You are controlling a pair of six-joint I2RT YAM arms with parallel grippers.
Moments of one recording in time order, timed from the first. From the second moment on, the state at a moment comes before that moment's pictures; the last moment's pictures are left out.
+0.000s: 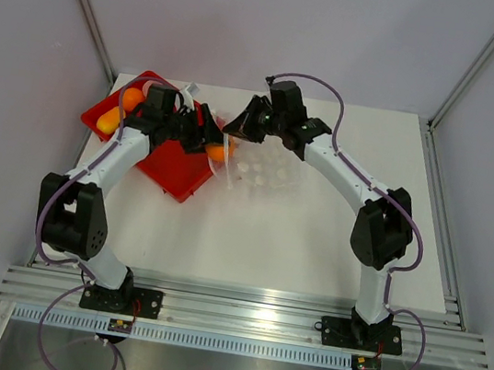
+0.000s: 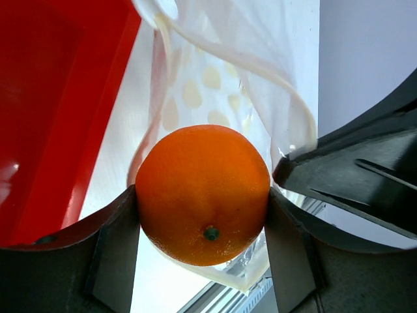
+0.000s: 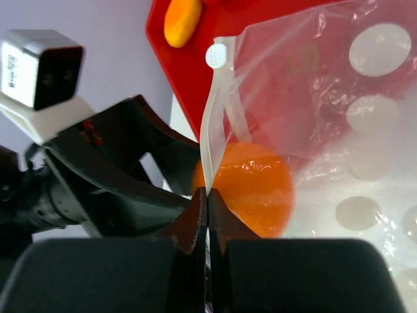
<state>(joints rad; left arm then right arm) -0.16 1.58 1.25 -0.37 0.62 -0.60 0.63 1.99 1.82 -0.32 -0.36 0.90</state>
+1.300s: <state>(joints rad) -0.23 1.55 1.32 -0.56 0.53 -0.46 0.63 1.99 1.79 -0.23 -0.40 1.02</state>
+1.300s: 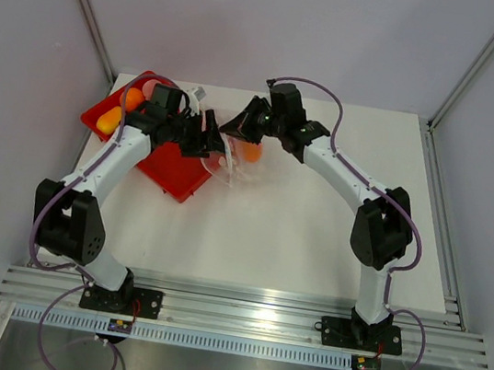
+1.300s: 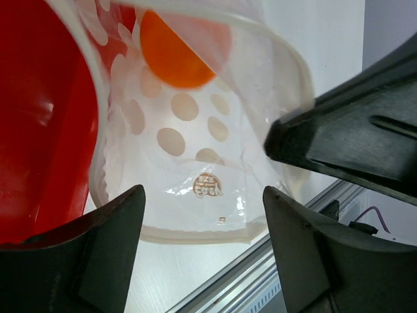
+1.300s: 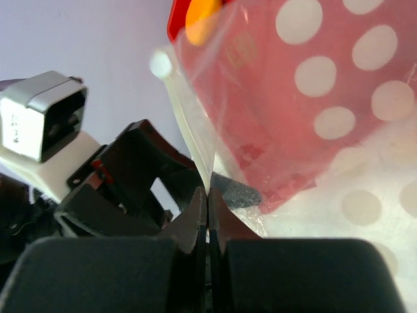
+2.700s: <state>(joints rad) -0.32 1.57 1.28 -0.45 0.45 -0.60 0.43 1.84 1.67 -0.40 -0.43 0.84</state>
